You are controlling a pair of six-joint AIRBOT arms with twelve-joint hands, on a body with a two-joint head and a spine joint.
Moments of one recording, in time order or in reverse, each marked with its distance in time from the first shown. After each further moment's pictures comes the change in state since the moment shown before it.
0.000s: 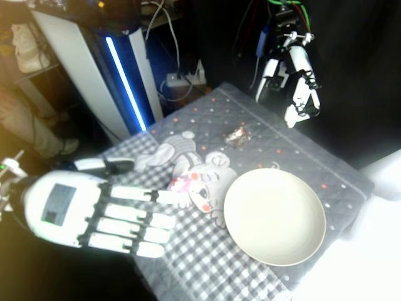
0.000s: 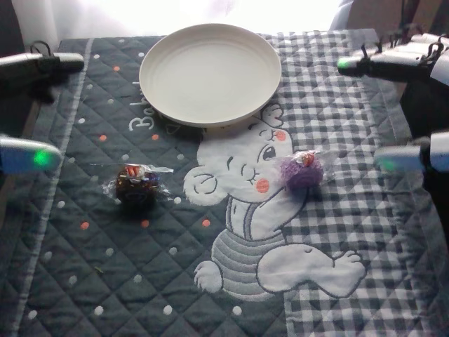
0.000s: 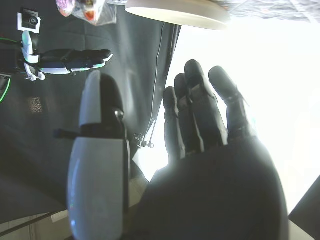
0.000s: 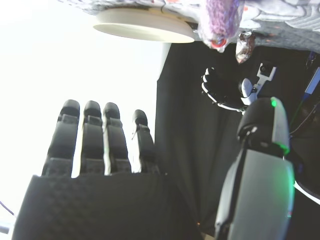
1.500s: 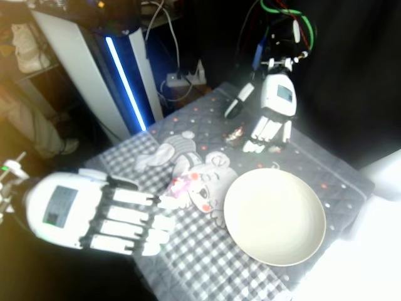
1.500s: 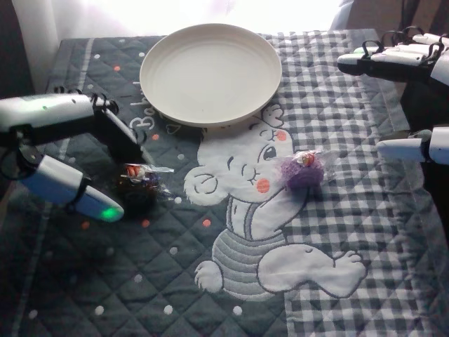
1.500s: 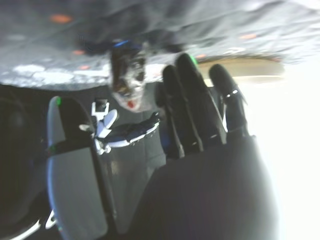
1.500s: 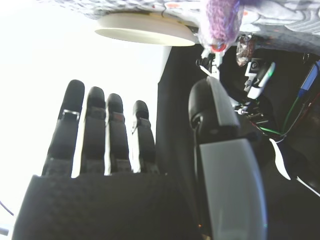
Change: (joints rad) left arm -0.286 -0.143 0.068 0.571 0.451 0.000; right arm 0.000 -0.003 0.006 0.003 -0.007 0.000
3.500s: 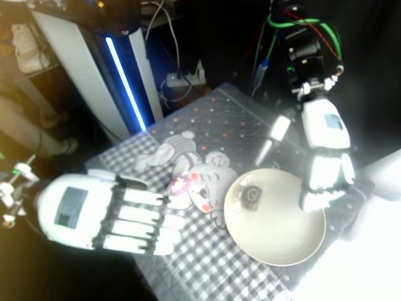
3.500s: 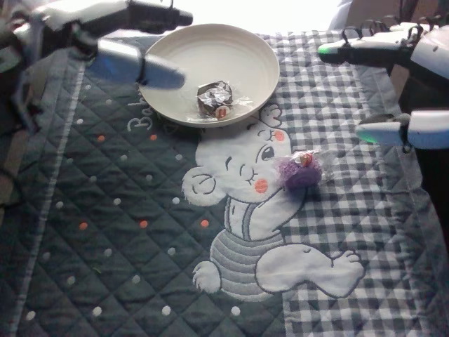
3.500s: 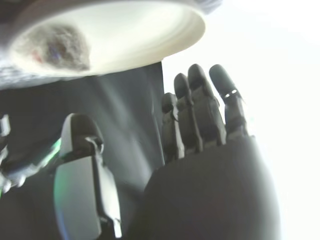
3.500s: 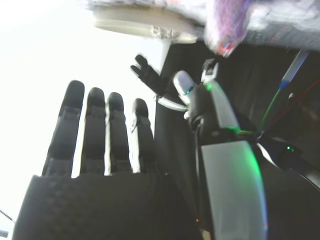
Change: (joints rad) left arm -0.233 -0.235 0.298 -0.220 0.138 0.159; right arm 0.084 -0.051 0.045 -0.037 -0.002 0.000
